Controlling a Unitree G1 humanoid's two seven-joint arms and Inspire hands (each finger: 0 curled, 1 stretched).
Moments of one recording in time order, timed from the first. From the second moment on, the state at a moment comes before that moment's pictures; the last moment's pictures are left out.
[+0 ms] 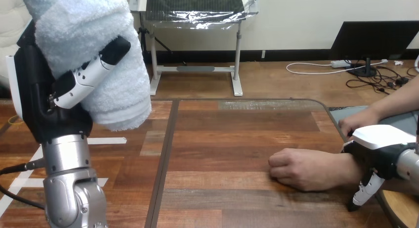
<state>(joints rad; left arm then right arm) -0.13 -0.02 0.18 -0.17 -0.31 -0.35 -0.02 -0.34 -0.86 0.34 0.42 -0.77 -0.07 0.38</state>
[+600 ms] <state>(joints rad) -0.13 -0.02 0.18 -0.17 -0.30 -0.35 -0.02 -0.34 -0.86 0.34 0.42 -0.77 -0.07 0.39</state>
